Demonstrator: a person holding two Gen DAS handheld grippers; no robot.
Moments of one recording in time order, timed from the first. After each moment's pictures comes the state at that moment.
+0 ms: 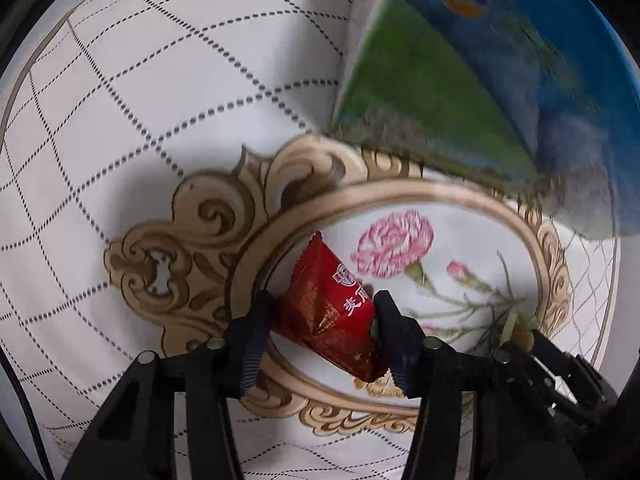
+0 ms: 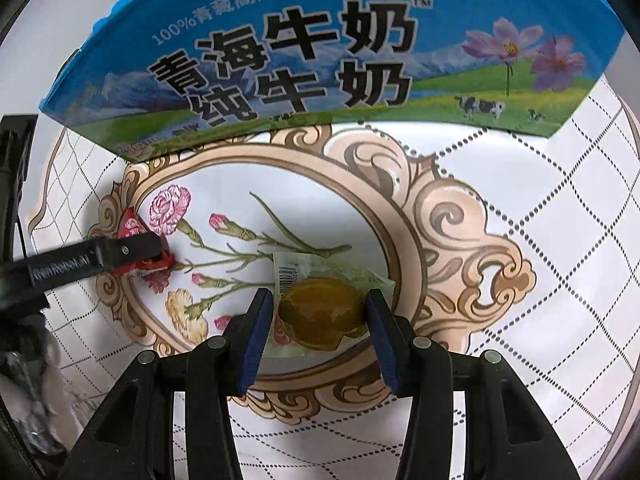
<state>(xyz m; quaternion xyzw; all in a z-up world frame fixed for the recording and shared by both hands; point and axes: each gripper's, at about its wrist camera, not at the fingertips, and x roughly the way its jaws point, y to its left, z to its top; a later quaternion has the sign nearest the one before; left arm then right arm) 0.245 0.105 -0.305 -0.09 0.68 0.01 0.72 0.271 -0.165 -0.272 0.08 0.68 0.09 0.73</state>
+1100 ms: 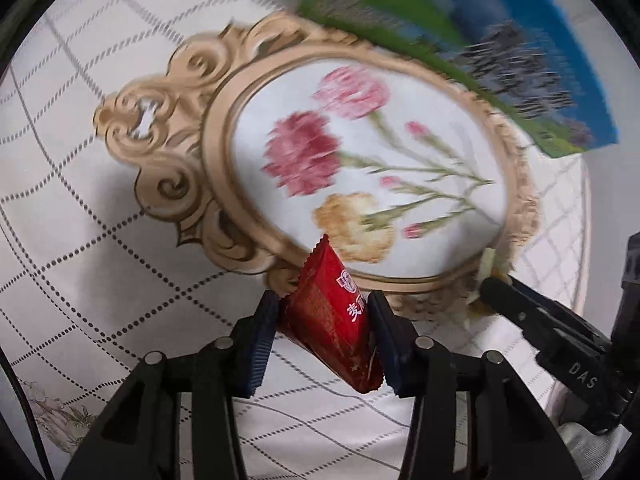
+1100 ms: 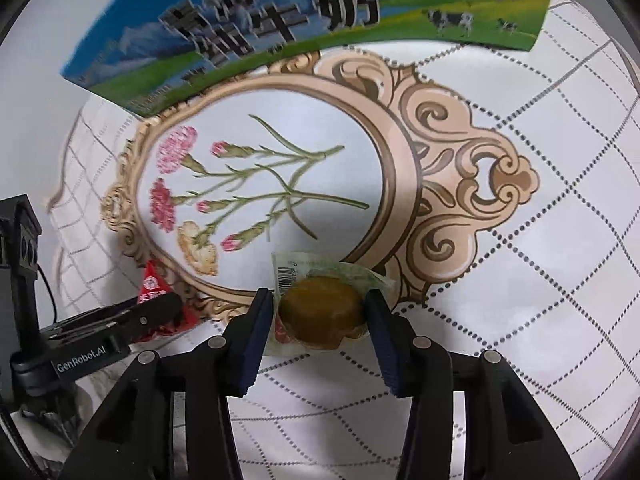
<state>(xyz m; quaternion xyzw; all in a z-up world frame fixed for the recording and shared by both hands) 0.171 0.070 -0.284 -0.12 0.70 -0.05 0.70 0.187 -0.193 -0.270 0.13 0.69 0.12 0.70</state>
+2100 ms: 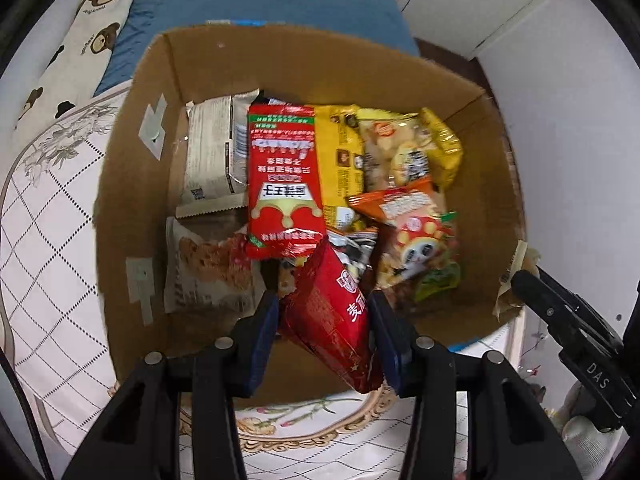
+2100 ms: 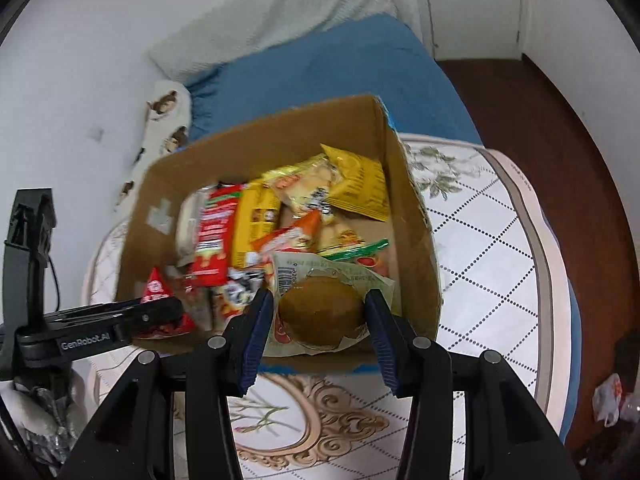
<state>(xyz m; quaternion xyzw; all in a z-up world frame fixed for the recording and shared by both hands) 0.392 -0.005 -0.195 -0.06 0.68 -0.11 0.72 0.412 -0.284 -0.140 0.13 0.61 0.05 0.78</state>
